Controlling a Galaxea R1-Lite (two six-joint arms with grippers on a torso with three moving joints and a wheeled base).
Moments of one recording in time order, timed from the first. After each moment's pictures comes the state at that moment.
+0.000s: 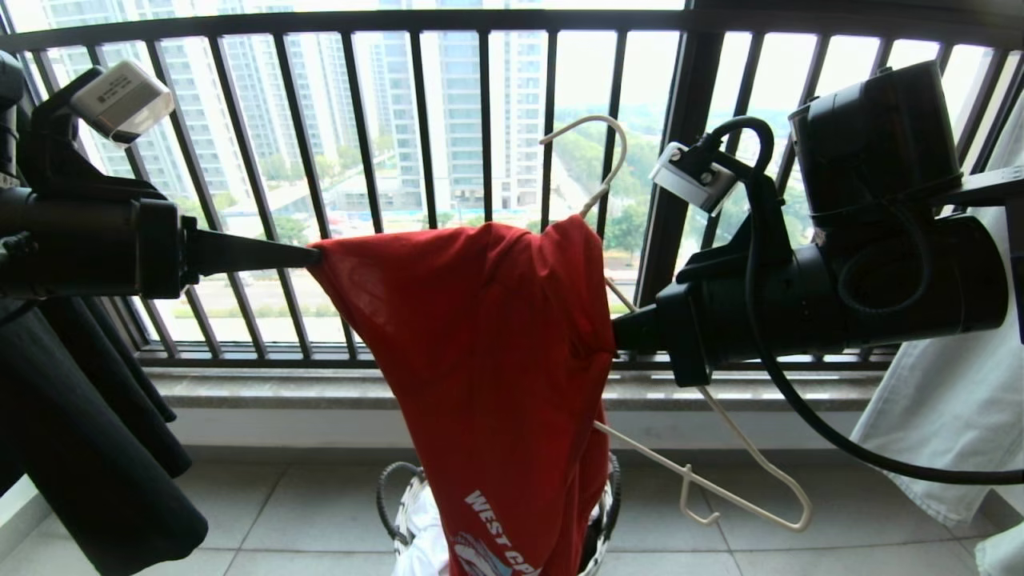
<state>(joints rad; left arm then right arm) -0.03 1.42 -1.29 0.27 -0.90 0.04 0.62 1.61 -1.35 0.19 0.46 0.10</state>
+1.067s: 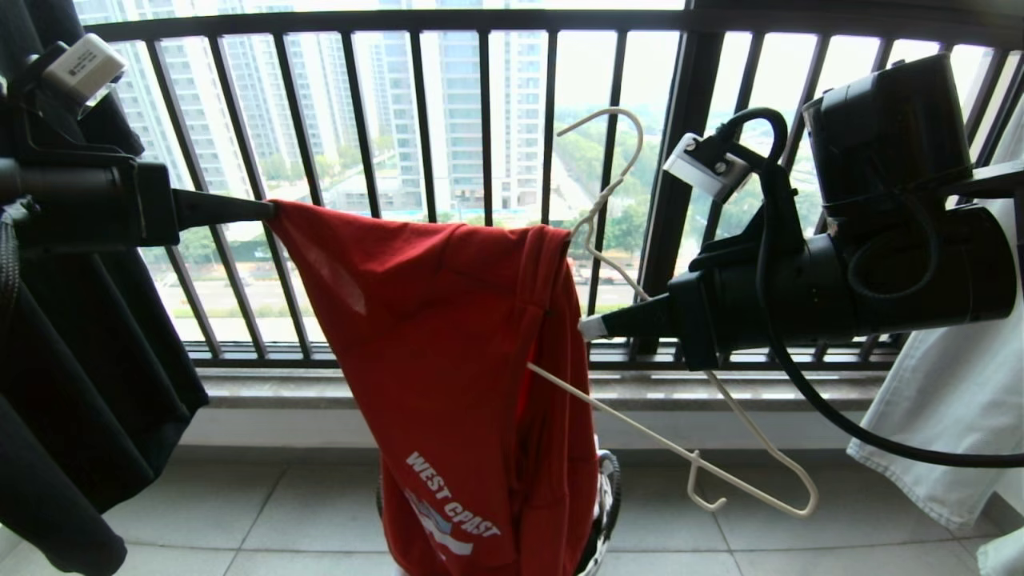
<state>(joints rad) 0.08 1.46 -1.33 0.12 -0.76 -0.03 0.58 1.61 -1.36 0.20 0.46 0.10</state>
